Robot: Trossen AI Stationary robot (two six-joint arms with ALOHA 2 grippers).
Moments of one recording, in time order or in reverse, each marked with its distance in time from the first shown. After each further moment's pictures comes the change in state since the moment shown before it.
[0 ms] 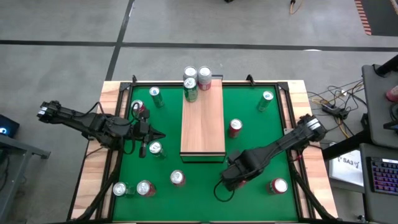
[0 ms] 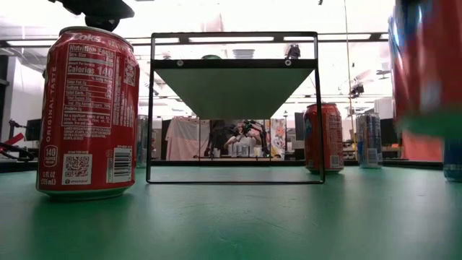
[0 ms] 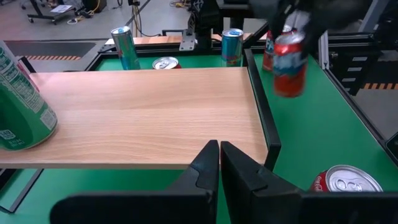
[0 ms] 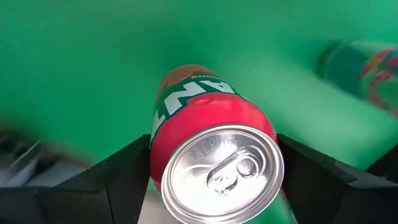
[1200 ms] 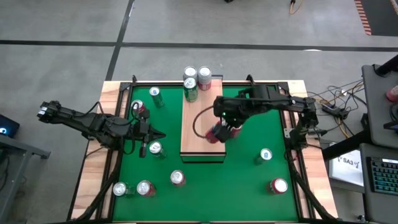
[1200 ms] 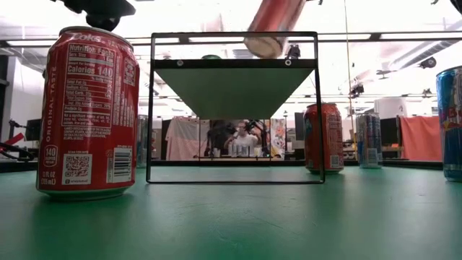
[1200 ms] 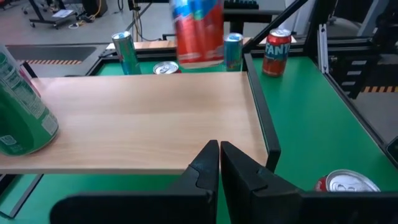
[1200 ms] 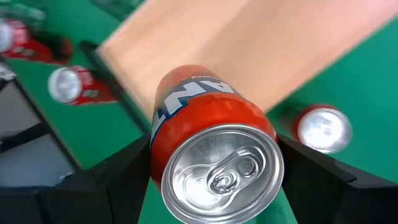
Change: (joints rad) left arm 0.000 0.000 -0.001 0.020 -0.002 0.008; right arm -0.461 0.003 0.527 -0.219 0.128 -0.736
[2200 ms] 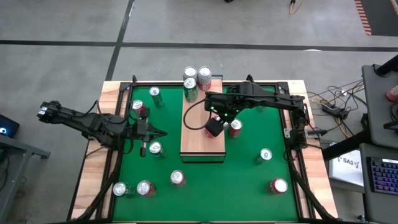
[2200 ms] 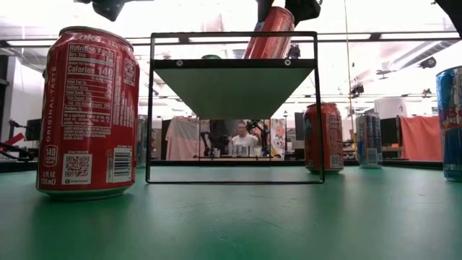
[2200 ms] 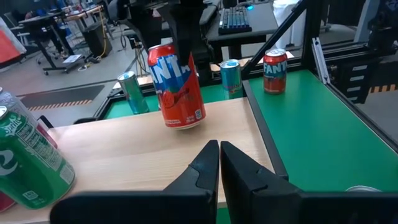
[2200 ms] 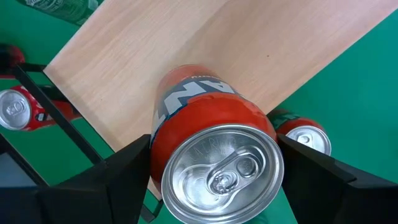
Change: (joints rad) left arm 0.000 0.000 0.000 0.110 0.000 0.174; right arm -0.072 0.088 0.000 0.002 0.002 -0.040
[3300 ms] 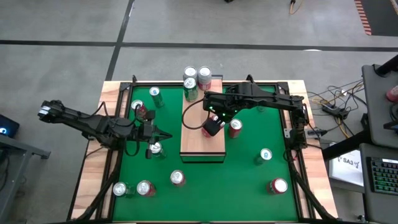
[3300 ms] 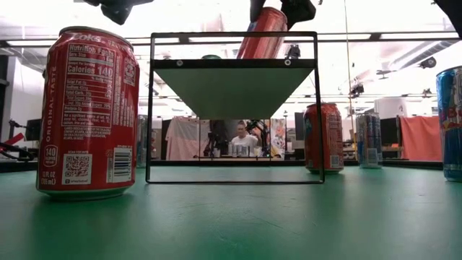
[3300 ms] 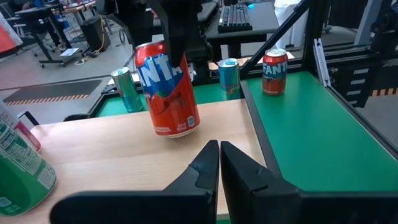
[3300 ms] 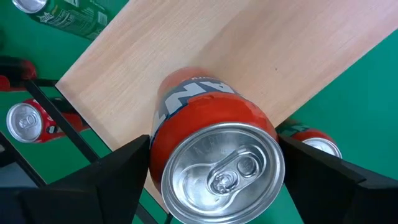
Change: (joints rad) left arm 0.000 0.093 0.000 0.085 0.000 -0.038; right arm 0.000 0.004 -0.001 0.048 0.007 0.014
